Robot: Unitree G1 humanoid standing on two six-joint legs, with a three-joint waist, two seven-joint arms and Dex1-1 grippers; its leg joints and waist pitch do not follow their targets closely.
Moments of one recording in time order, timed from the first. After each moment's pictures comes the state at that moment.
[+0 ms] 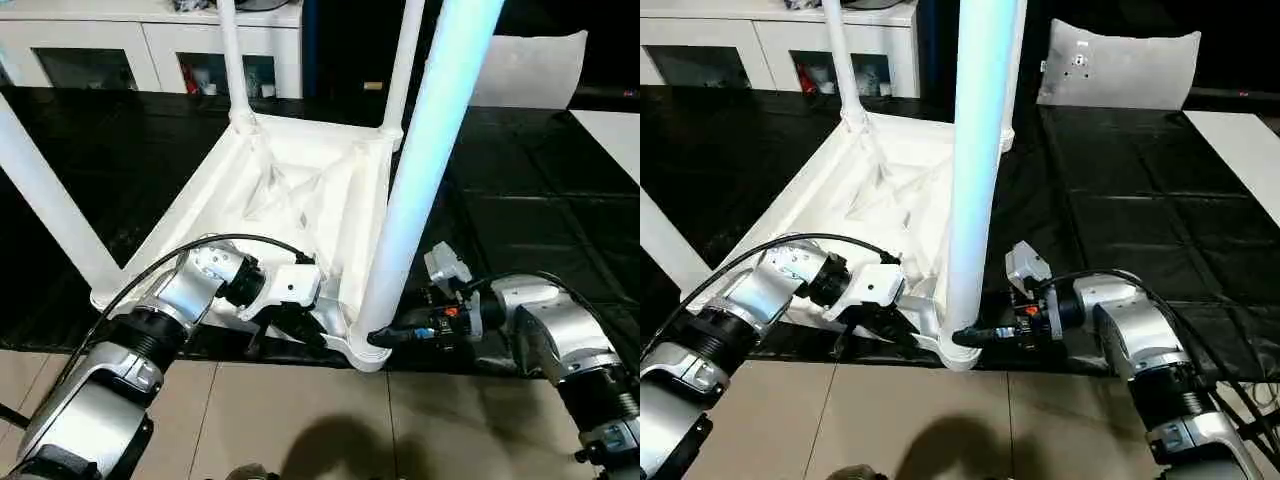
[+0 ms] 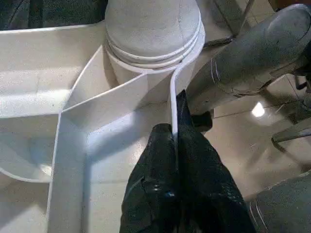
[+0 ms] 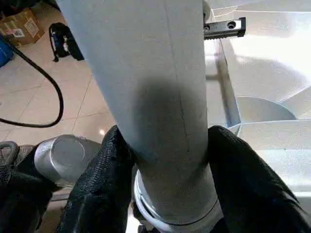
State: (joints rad) left arm -0.72 0.39 -0.44 0.65 0.08 -0.12 -1.49; right arm -0.45 -0.49 0.22 0.36 0.30 0.24 1.45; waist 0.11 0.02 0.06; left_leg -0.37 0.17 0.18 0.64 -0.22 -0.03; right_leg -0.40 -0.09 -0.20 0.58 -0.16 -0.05
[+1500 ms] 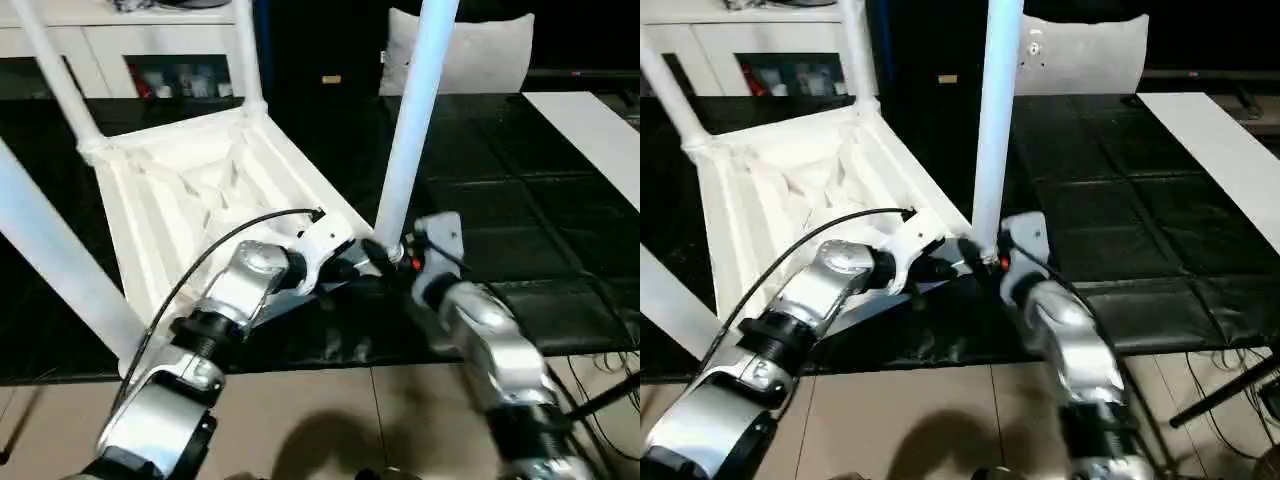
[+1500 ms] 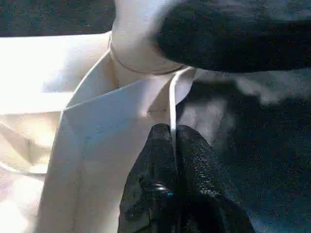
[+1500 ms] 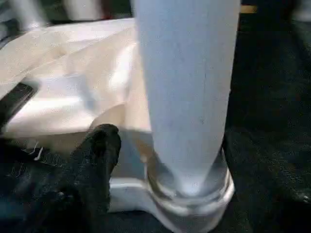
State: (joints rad) left arm -0.73 0.15 -0.28 0.66 0.11 0.29 -0.88; right arm -0.28 -0.17 0.00 0.16 0.15 0.29 0.53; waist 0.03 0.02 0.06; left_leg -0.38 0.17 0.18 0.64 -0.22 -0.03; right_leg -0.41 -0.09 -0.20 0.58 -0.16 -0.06
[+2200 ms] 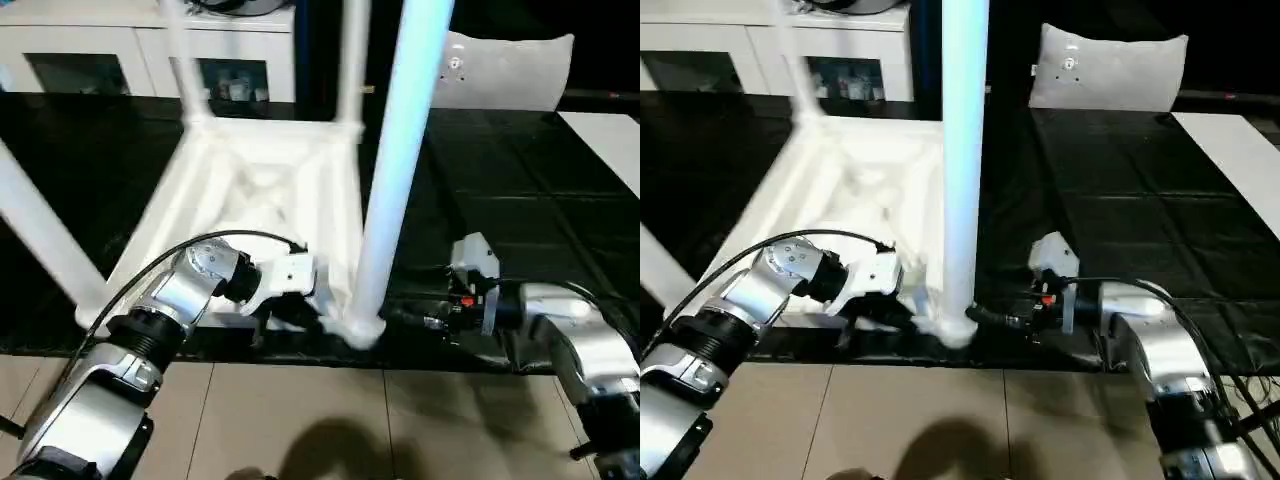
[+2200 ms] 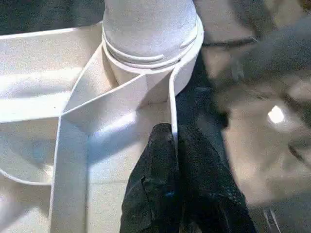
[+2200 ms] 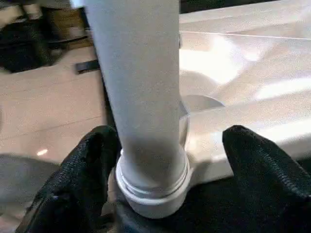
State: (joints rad) left arm -0.72 0.40 -0.44 0.66 0.10 -0.10 -1.46; right arm -0.37 -0.49 0.13 0.26 0.29 0.21 1.32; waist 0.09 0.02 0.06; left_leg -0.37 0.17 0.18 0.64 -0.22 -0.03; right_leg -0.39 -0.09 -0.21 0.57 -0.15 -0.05
